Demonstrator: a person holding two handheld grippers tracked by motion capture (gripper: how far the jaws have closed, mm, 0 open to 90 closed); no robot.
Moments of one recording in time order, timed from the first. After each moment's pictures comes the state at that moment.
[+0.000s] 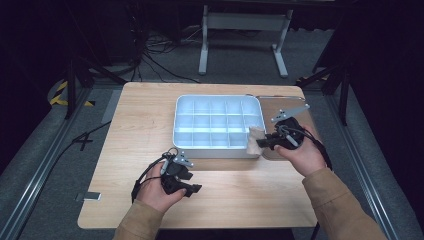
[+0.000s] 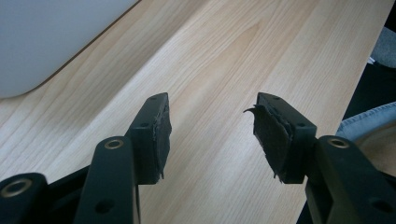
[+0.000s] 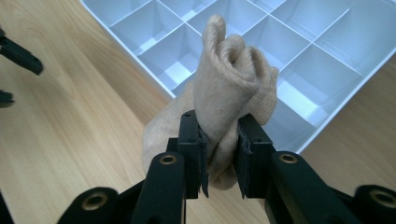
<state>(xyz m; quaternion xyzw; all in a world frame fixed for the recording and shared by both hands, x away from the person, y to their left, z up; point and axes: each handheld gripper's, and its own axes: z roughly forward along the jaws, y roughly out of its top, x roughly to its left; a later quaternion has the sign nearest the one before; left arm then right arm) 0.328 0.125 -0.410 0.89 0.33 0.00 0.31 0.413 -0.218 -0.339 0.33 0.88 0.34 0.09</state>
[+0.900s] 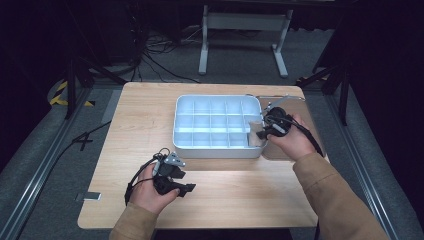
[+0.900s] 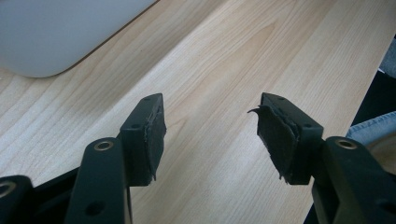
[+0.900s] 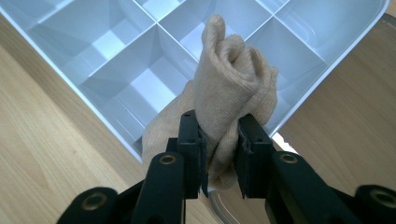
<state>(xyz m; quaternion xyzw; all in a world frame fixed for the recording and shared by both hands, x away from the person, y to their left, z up) 0.325 0.140 -0.410 0.88 0.35 0.01 0.32 0.464 -0.204 -0.359 0.35 0.90 0.22 0.12</state>
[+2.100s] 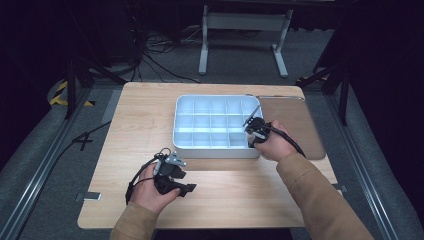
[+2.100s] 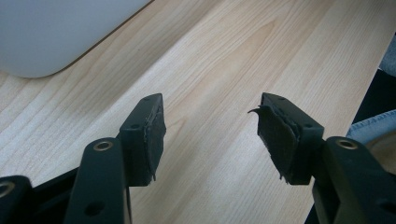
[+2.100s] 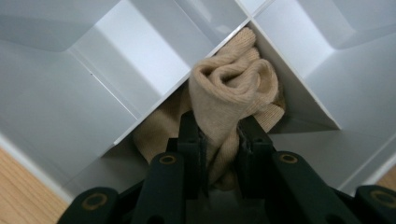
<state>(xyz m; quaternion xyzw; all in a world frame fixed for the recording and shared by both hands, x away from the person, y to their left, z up) 0.327 0.138 -0.412 0.89 0.35 0.01 0.31 0.486 -0.168 -0.416 0.34 0.93 0.08 0.08</state>
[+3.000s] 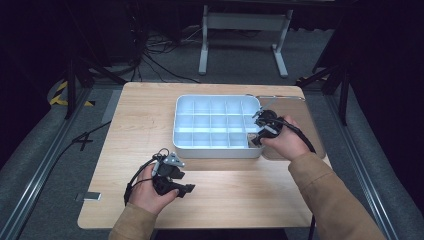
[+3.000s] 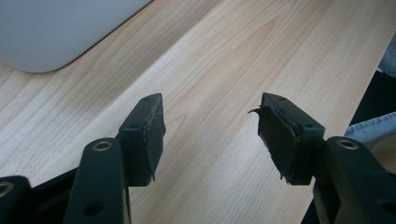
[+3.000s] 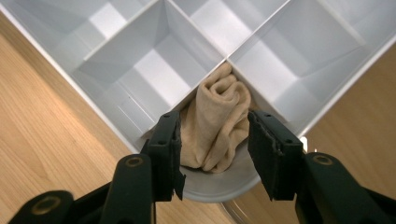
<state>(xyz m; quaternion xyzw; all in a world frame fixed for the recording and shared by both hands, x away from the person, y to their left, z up) 0.324 0.143 -0.411 0.88 0.35 0.01 0.32 0.471 -0.190 -0.372 0.35 0.92 0.18 0.09</state>
